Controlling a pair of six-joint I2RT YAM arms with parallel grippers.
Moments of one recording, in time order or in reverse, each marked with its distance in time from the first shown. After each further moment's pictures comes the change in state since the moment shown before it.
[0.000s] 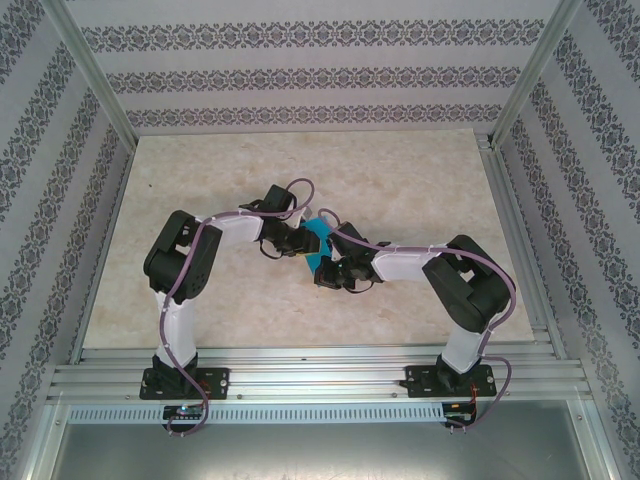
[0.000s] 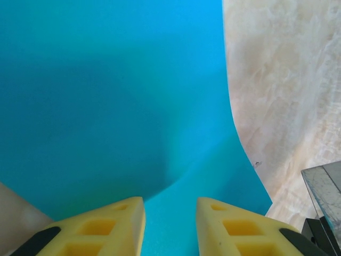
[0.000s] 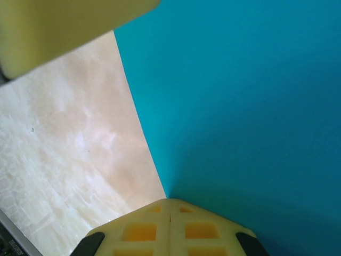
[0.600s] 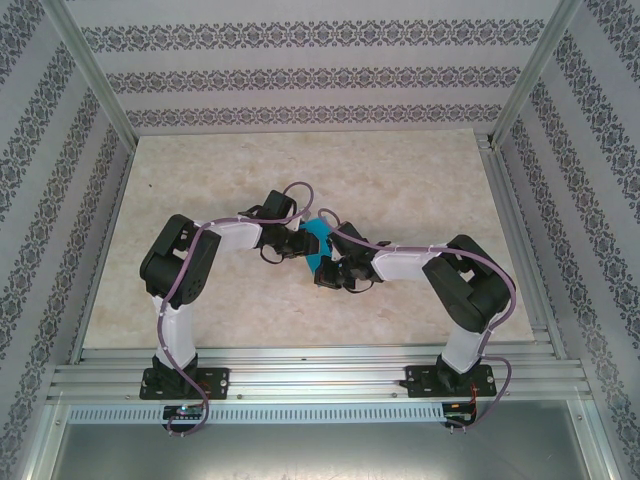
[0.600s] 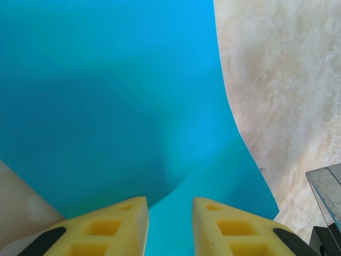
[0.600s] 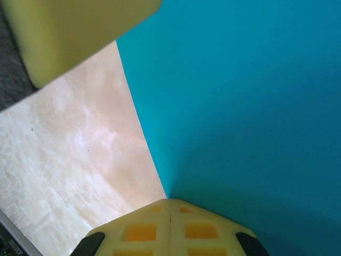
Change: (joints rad) left arm -0.031 -0.043 -0.089 0.117 -0.063 -0.060; right arm -0.002 -0.002 0.002 -0.001 0.000 0.000
